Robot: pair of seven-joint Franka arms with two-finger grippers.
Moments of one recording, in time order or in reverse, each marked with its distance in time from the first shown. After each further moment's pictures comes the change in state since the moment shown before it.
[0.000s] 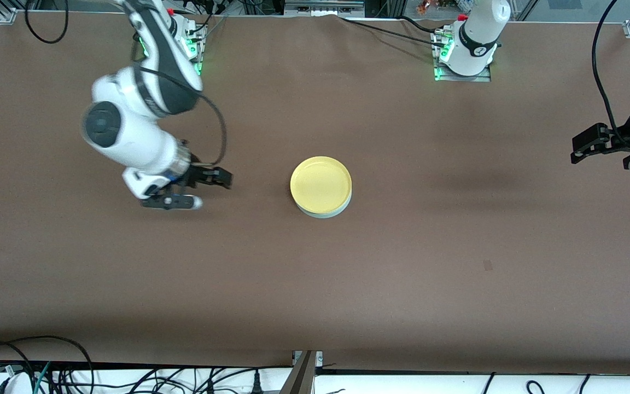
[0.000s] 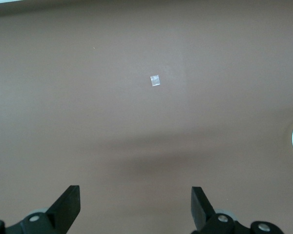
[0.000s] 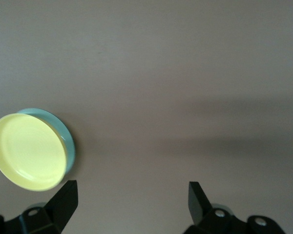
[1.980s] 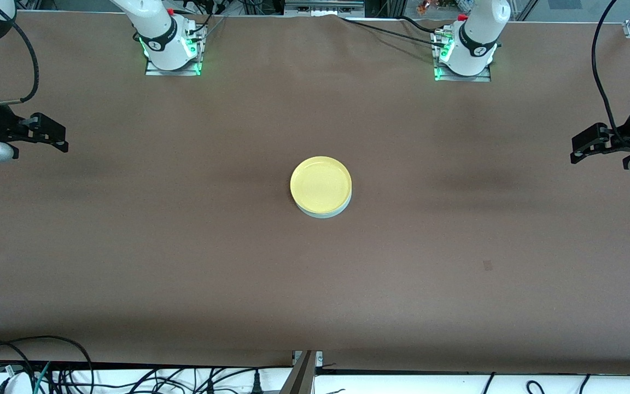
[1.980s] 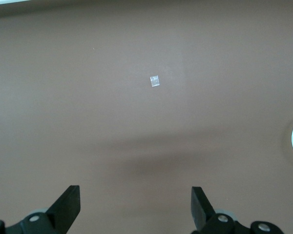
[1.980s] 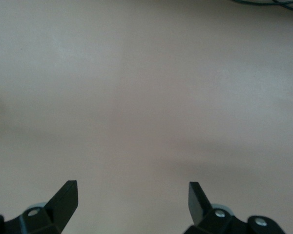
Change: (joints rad) left arm -0.001 0.000 -0.001 0.002 0.000 0.000 0.000; right arm -0.288 -0.209 -0.002 0.102 -0.225 -0.235 -0.429
